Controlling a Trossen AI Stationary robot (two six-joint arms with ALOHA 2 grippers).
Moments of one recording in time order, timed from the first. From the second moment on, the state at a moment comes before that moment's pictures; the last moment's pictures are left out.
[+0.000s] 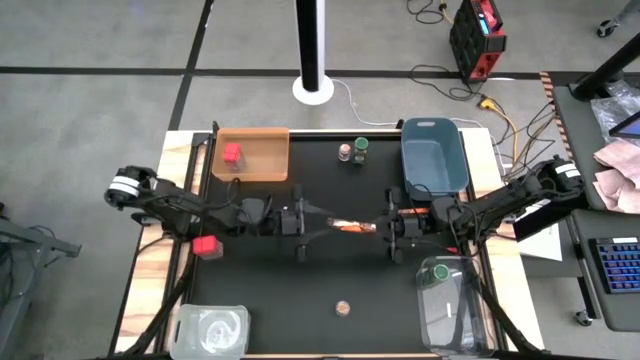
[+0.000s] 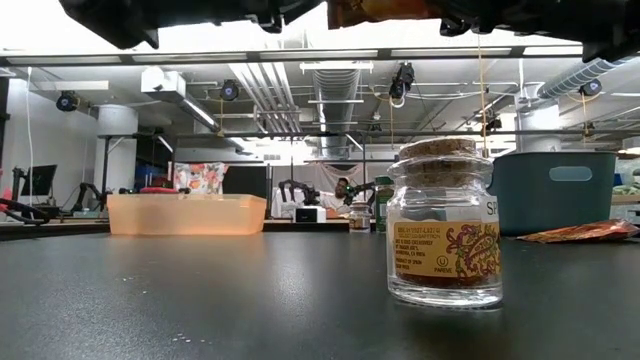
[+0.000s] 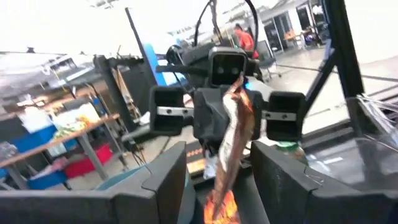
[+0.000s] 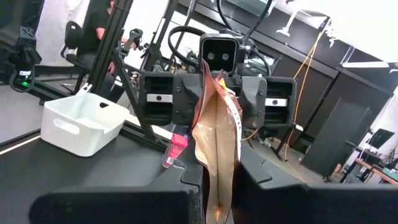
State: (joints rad) left arm -0.17 1.54 0.74 0.95 -0.19 0.41; right arm 0.21 1.22 0.42 0.95 0.09 -0.46
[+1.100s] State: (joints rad) left arm -0.35 1.40 1.09 -0.01 -0.41 0.19; right arm 0.21 1.20 0.42 0.72 0.16 -0.03
